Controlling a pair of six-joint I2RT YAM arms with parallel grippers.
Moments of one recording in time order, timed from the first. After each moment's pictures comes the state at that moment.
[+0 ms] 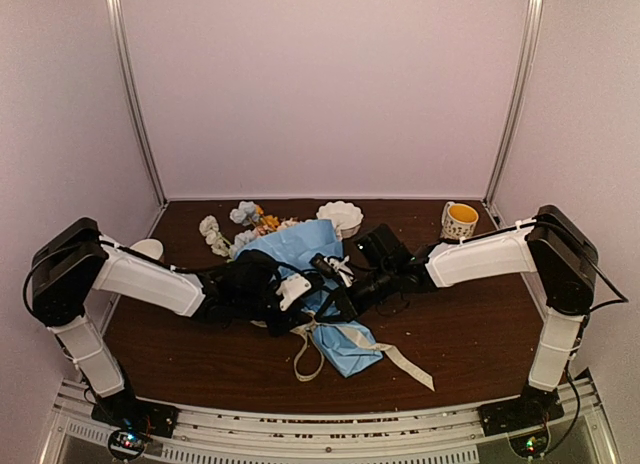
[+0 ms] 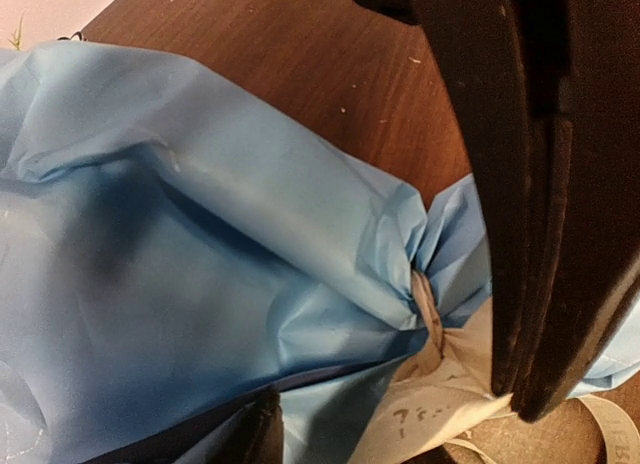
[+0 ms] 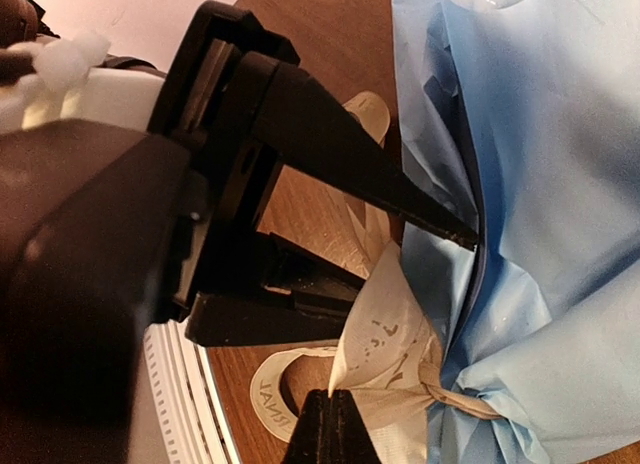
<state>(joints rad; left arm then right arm) -0.90 1.71 0.81 0.19 0.11 0.24 0.85 1.86 1.12 -0.05 -0.67 0.30</state>
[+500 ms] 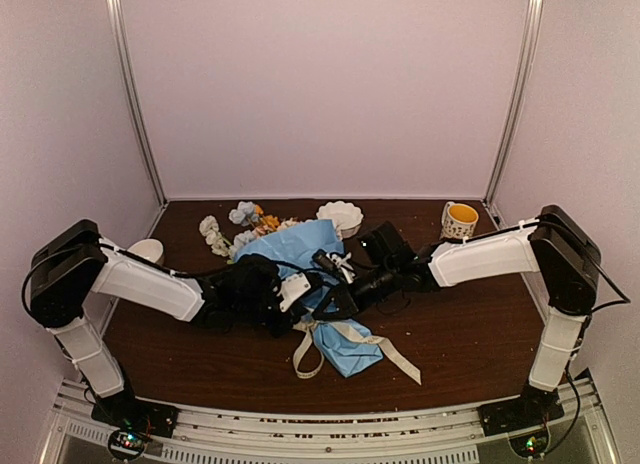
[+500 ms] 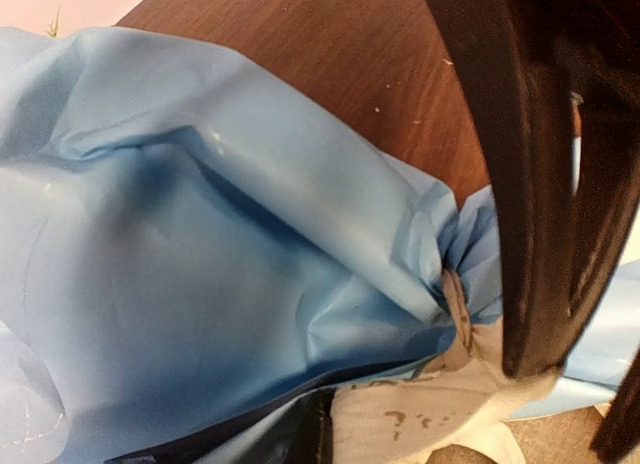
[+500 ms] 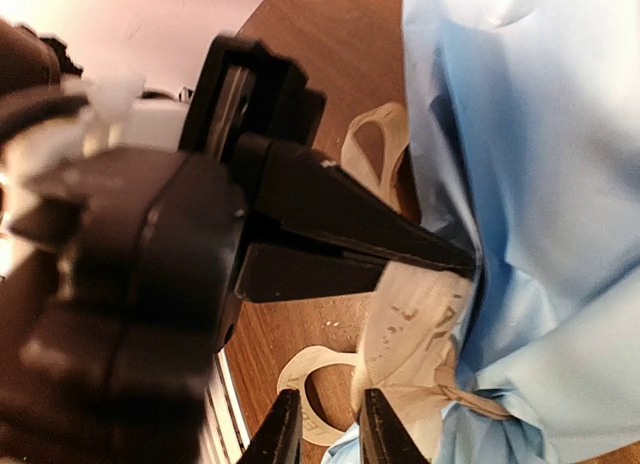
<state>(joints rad) -0.93 1.71 0.79 0.23 0.01 0.21 0.84 1.84 1.11 -0.01 -0.70 0.35</state>
